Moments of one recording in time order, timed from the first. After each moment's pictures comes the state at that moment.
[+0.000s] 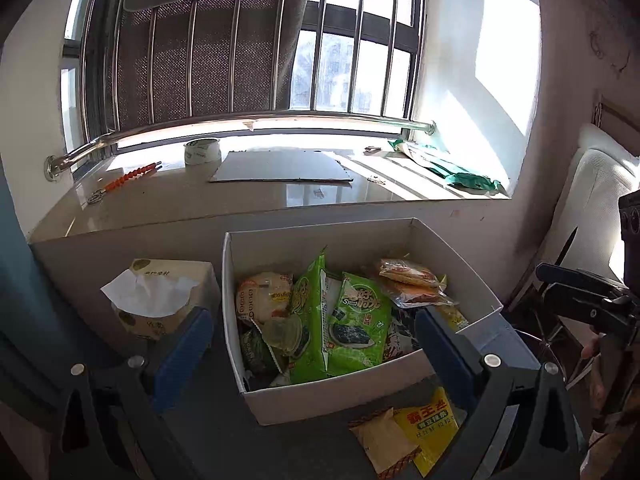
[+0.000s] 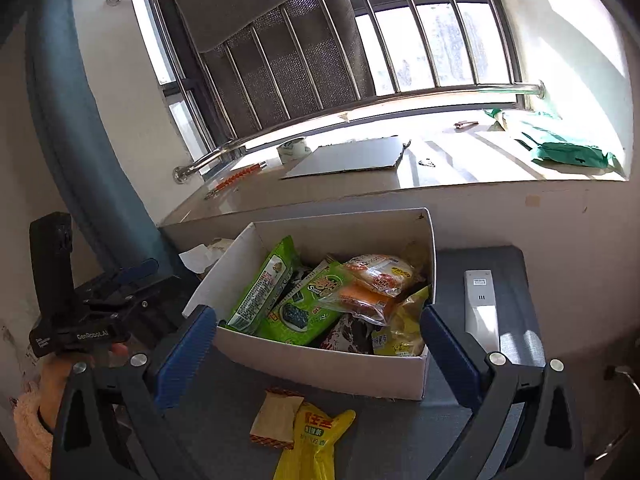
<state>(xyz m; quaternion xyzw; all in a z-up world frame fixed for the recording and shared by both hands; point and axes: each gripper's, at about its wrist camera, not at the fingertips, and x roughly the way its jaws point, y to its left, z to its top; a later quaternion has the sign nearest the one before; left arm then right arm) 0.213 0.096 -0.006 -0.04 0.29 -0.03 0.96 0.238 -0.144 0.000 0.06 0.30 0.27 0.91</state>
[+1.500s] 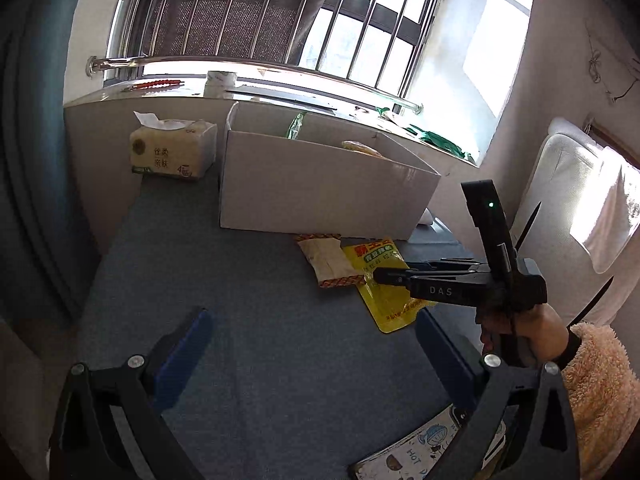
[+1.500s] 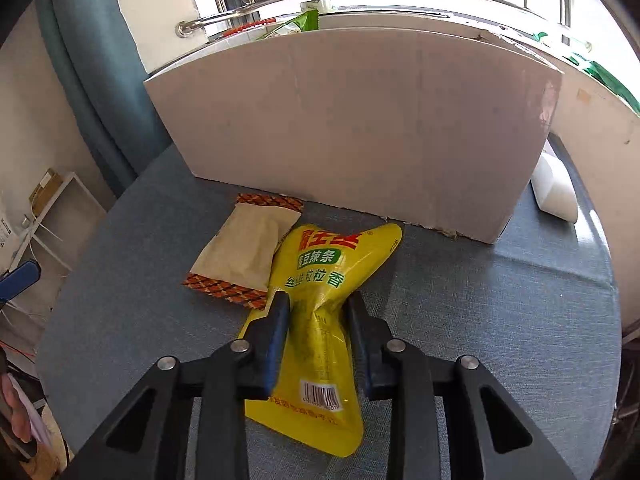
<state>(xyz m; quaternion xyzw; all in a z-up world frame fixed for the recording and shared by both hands) 0.045 0.057 -0.112 -0.13 0.32 -0.03 0.94 0.214 -0.096 -0.160 -0.06 0.44 0.28 0.85</state>
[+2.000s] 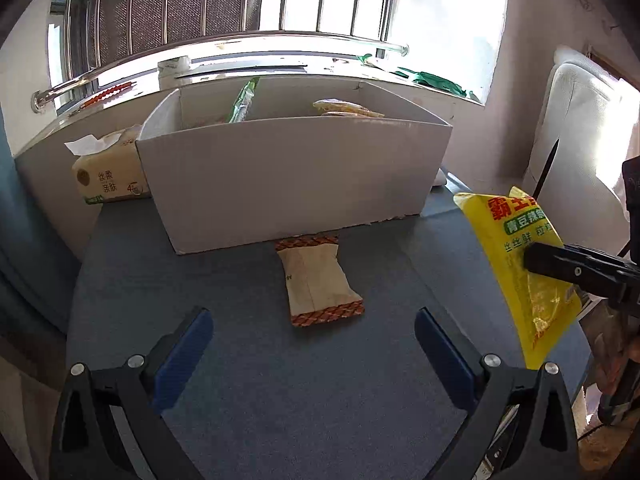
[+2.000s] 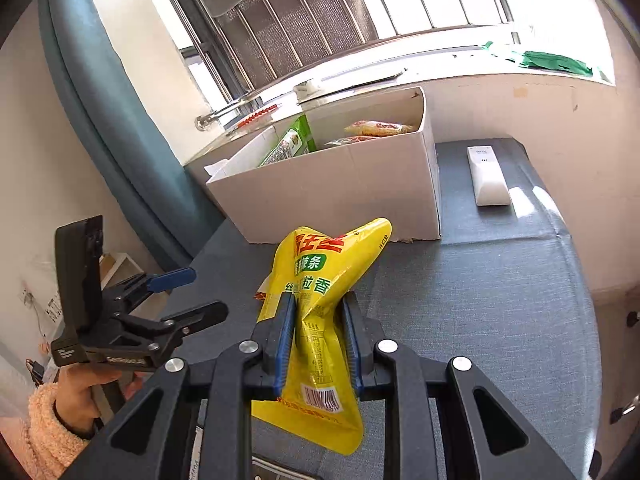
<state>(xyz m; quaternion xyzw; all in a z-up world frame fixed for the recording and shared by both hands) 0.147 0.015 -0.125 -0.03 0.40 -0.04 0.92 0.136 -0.190 -0.100 0.09 0.35 0.30 0.88</state>
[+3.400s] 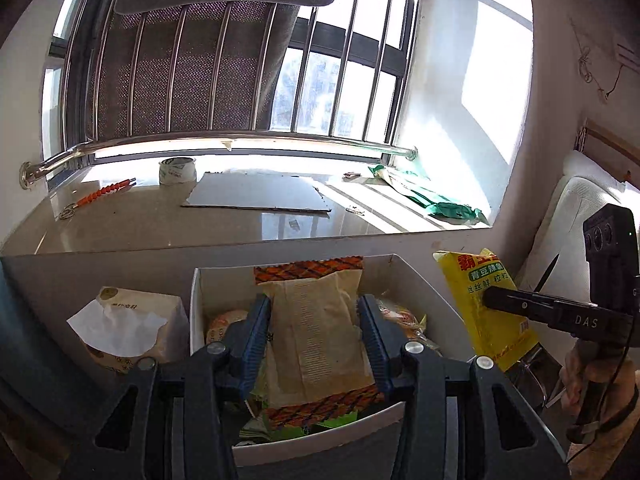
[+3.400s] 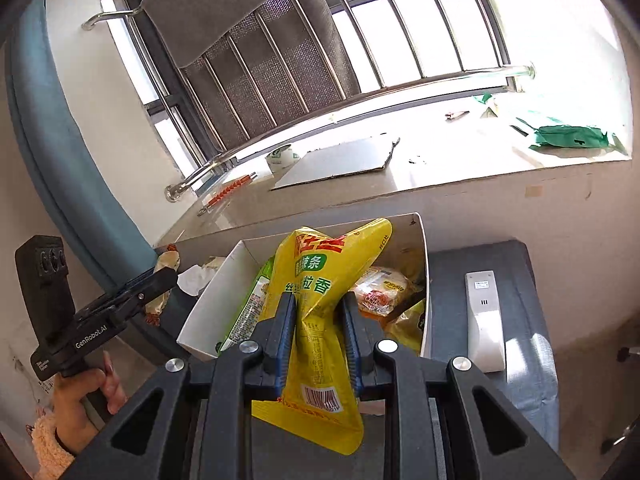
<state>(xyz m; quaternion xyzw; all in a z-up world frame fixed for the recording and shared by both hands) 0.271 0.107 0.004 -0.07 0.27 -0.06 0.96 0.292 -0.152 -0.003 0.10 0.32 0.25 0.91</state>
